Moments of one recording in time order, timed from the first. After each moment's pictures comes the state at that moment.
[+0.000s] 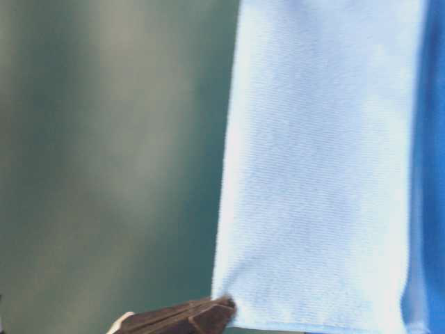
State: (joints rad) left arm 0.02 -0.36 0.67 -0.03 0.44 0.12; right arm -0.04 -0.62 0.87 -0.20 0.59 0.52
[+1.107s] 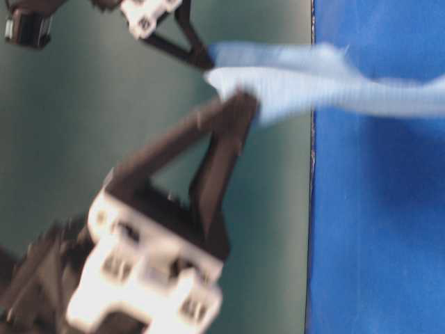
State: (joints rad) left arm -0.19 0.04 0.42 -0.03 0.03 0.10; right arm -0.36 -0.34 0.70 -0.56 0.33 0.51
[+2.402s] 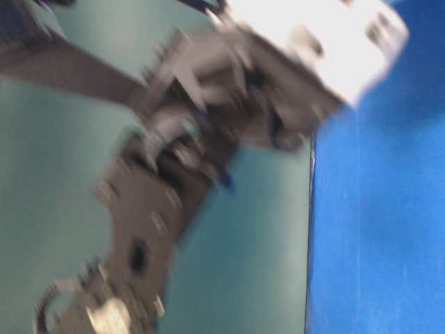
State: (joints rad) left arm -0.19 0.36 0.21 -0.03 -0.06 0.07; right arm -0.38 -0.41 0.87 -0.57 0.31 0.52
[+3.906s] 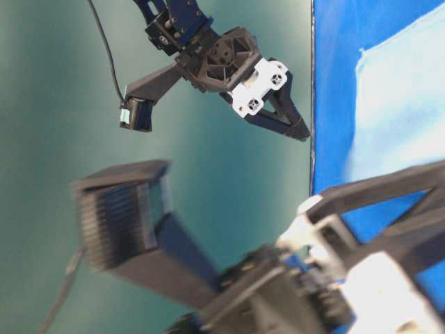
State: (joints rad) left arm -0.23 0.15 0.53 -0.03 0.05 -0.10; right arm -0.40 0.04 0.63 -0.58 0.06 0.51
